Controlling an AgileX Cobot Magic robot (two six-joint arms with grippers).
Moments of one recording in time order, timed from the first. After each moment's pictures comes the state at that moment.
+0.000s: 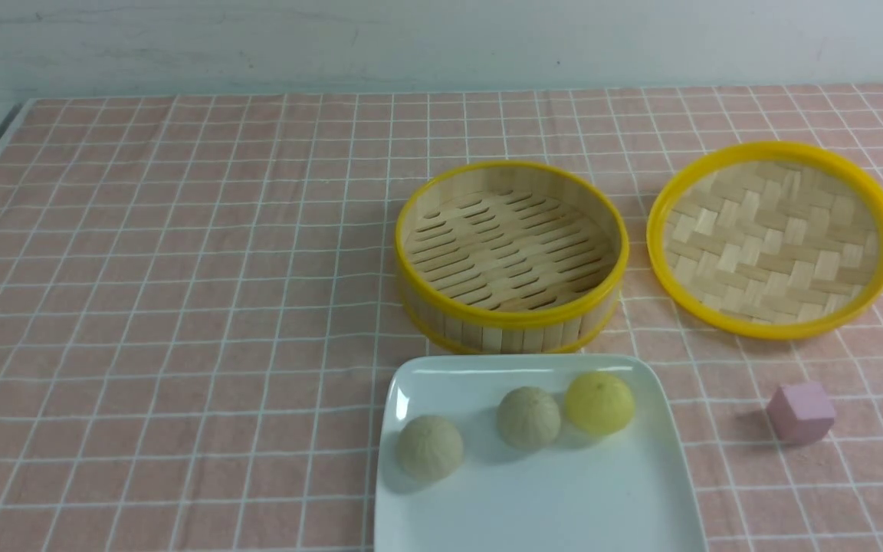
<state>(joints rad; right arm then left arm) 0.51 0.15 -0.15 0.24 0.11 -0.26 -0.45 1.45 -1.74 0.03 0.71 0.18</state>
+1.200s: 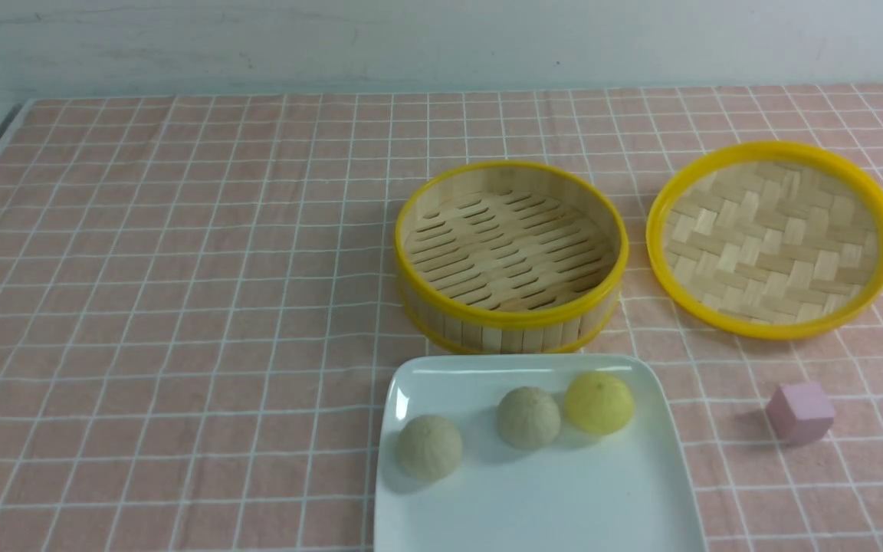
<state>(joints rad) 0.25 0.15 -0.05 0.20 0.44 -0.26 -0.45 1.45 -1.74 0.00 0.71 0.18</state>
